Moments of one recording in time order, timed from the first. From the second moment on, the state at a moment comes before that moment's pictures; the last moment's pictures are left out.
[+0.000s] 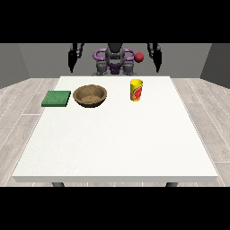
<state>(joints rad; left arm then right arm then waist) -0.03 0.12 -0.01 -1.54 0.00 0.01 -0.02 0.01 -0.10 -0.02 -1.56 -0.01 -0.04 -0.03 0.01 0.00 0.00</state>
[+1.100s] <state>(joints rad) -0.12 0.01 -0.10 -1.82 0.02 0.20 0.35 0.02 -0.09 -0.03 -1.94 -0.12 -0.06 0.37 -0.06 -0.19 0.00</state>
